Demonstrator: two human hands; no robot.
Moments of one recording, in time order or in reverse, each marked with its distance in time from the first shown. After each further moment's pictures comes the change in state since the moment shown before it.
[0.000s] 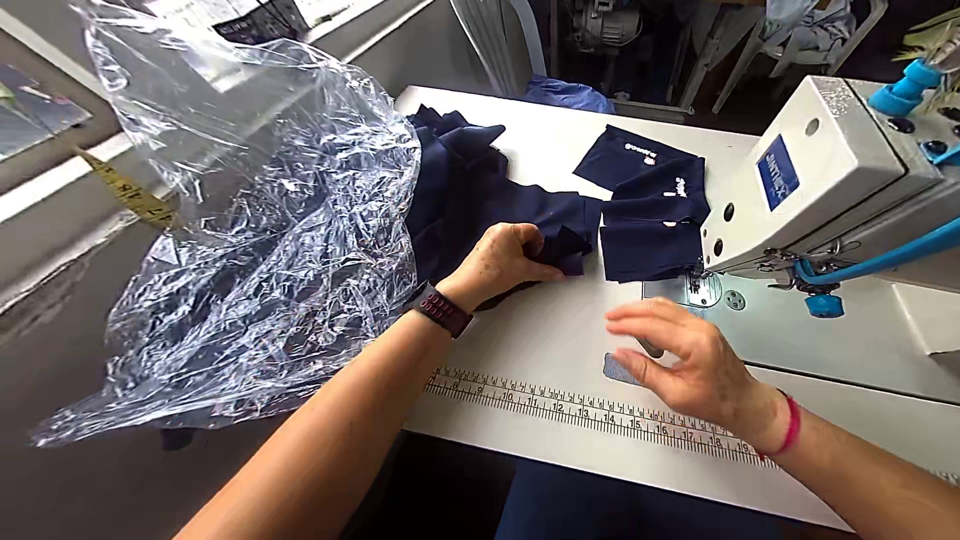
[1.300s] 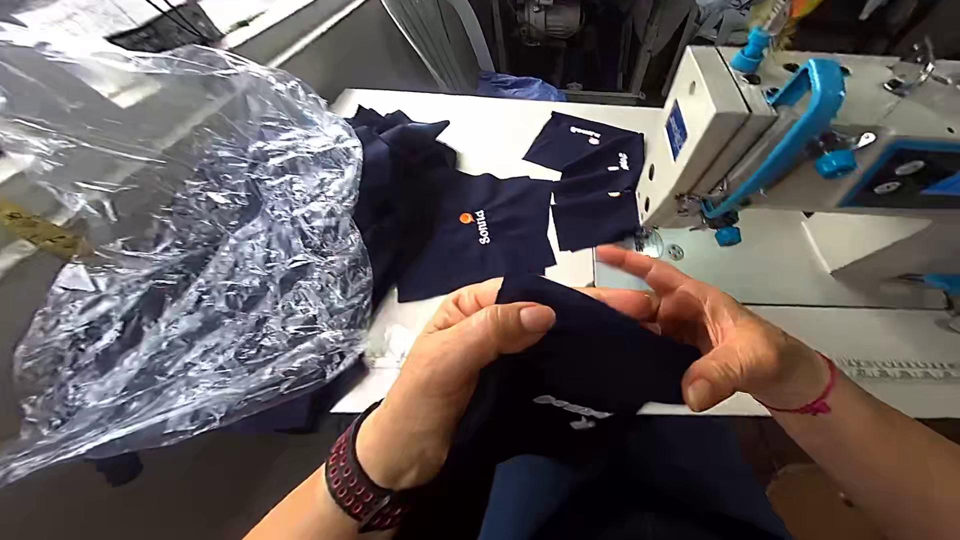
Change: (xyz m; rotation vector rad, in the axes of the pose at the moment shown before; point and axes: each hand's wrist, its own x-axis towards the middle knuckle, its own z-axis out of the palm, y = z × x) left_hand -0.108 0.127 0.007 -1.262 -0.195 0.058; right_hand -0.020 -0.045 -0.068 1.136 -0.247 0.409
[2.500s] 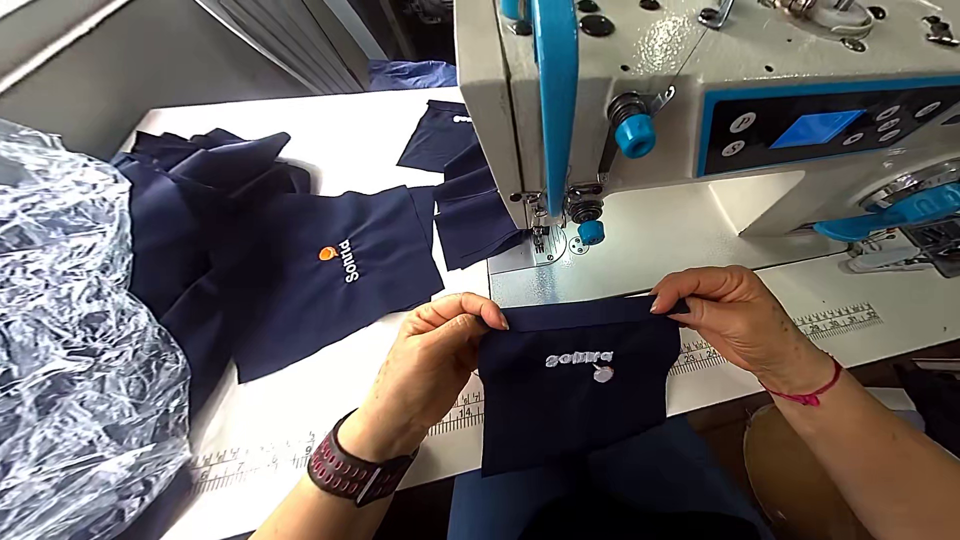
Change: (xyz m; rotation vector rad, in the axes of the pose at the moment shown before) left_hand 0.060 -0.100 -0.010 0.137 0.115 -0.139; right_hand -0.105 0.011 -0.071 -0.174 0.612 -0.132
